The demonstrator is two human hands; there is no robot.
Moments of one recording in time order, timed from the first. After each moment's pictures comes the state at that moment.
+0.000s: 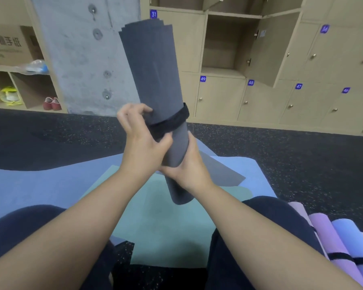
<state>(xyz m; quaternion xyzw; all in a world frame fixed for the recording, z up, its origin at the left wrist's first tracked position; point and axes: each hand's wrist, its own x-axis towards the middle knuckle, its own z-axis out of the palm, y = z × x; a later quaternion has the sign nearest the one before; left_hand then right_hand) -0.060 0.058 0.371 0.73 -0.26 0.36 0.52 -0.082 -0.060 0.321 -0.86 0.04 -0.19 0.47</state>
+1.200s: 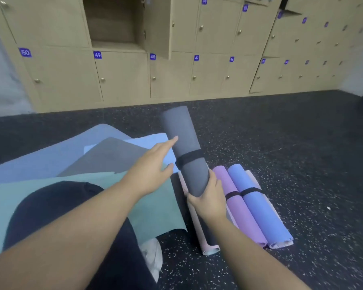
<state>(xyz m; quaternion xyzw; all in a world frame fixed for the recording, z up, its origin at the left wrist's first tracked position) -0.158 -0.183 0.298 0.81 -0.48 -0.06 0.33 -0.282 -0.322 0.190 -0.83 0.41 -0.24 0.28</state>
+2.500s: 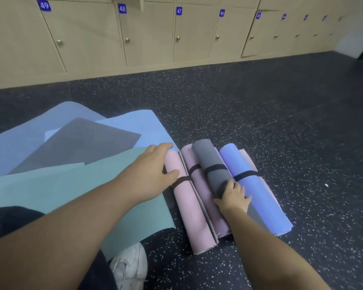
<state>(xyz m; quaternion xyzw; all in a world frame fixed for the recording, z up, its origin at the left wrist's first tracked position) -0.150 -0.267 0.266 0.82 -0.48 -0.20 0.23 -0.306 -0.469 0.062 -0.81 0.58 0.06 0.11</state>
